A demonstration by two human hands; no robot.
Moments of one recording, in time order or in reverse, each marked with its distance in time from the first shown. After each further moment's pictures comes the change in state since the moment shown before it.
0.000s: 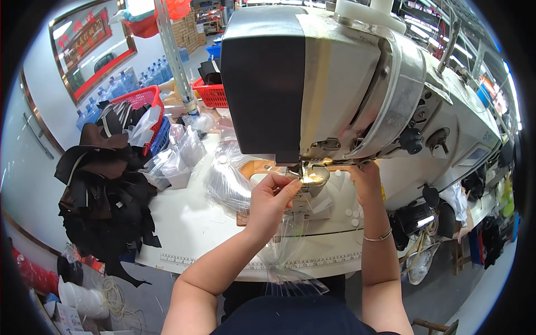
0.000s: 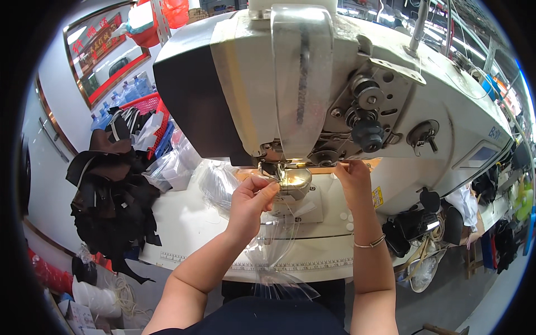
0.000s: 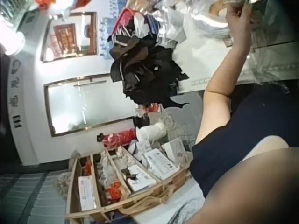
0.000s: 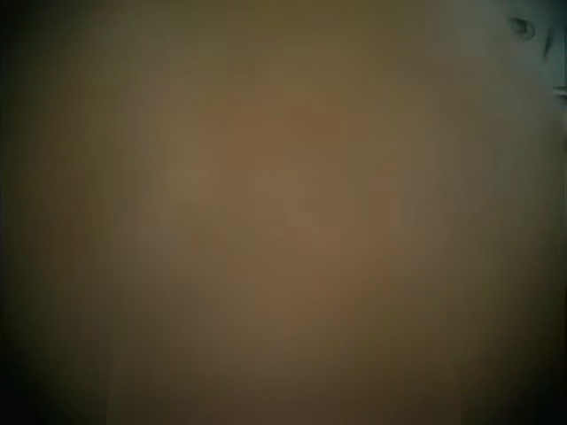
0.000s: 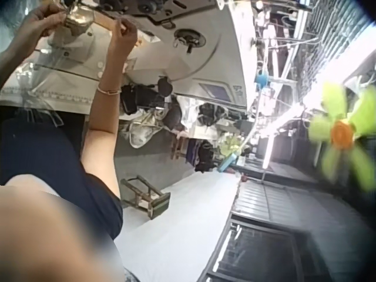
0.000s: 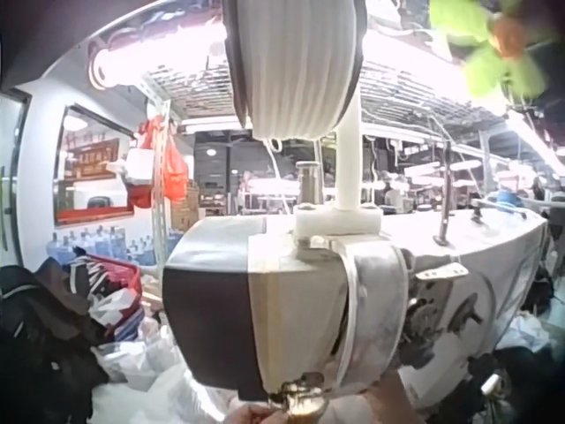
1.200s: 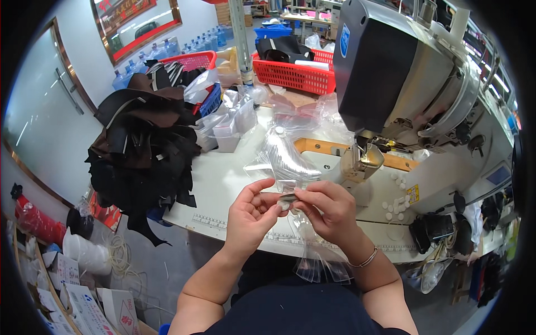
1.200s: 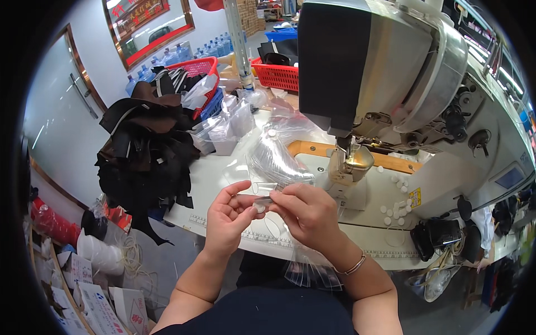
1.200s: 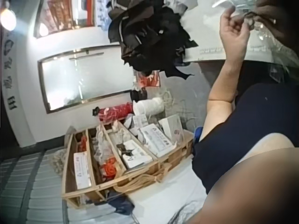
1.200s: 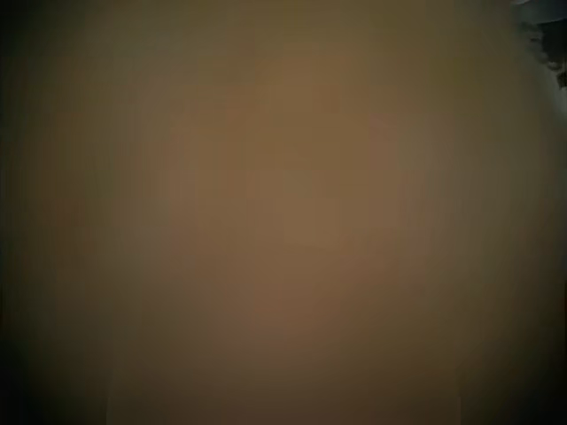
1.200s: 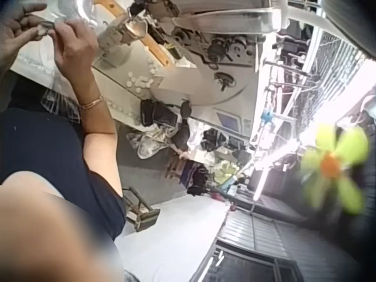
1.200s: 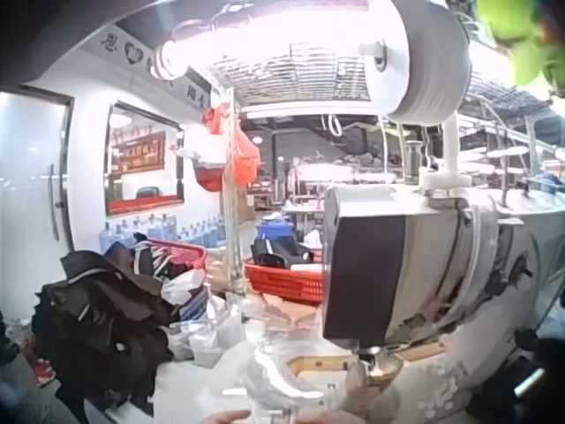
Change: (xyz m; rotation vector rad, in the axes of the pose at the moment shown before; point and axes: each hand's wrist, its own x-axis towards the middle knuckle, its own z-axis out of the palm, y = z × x) left_hand -0.121 0.059 -0.084 0.061 0.137 0.107; right_hand -0.115 -0.048 0.158 -0.535 -0.449 -0.887
